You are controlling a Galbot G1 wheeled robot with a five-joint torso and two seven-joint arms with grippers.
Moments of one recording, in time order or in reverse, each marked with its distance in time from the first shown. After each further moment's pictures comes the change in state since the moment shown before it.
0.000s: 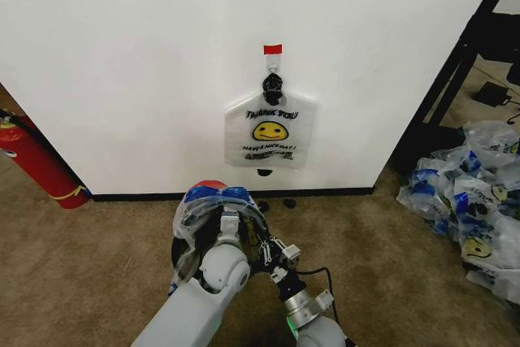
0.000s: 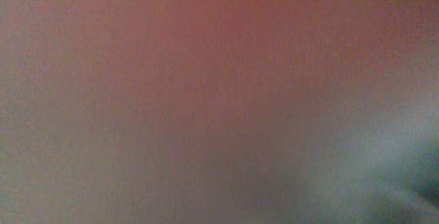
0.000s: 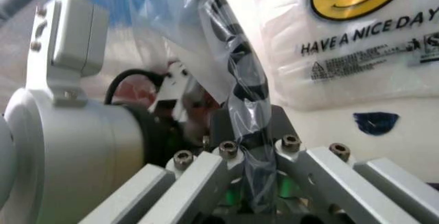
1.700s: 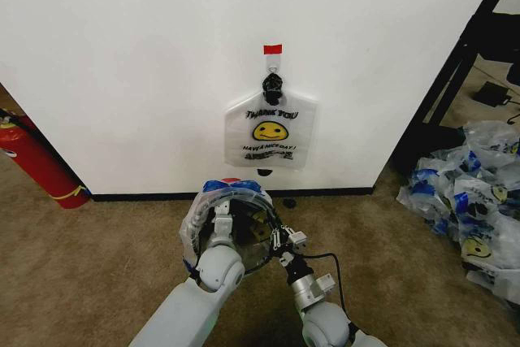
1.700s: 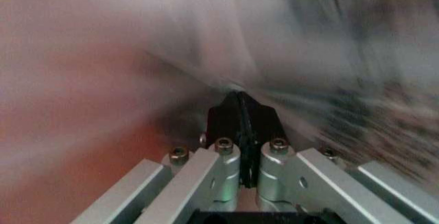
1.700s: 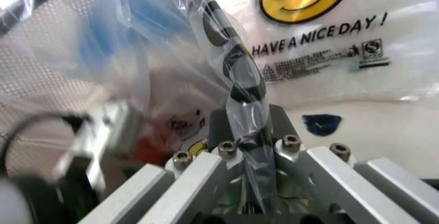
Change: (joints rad) left arm 0.033 -0.018 0.017 0.047 0.062 -0.023 -0.033; right arm 0.063 0.003 -0.011 0.003 -0.005 -0.061 0.173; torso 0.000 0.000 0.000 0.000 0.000
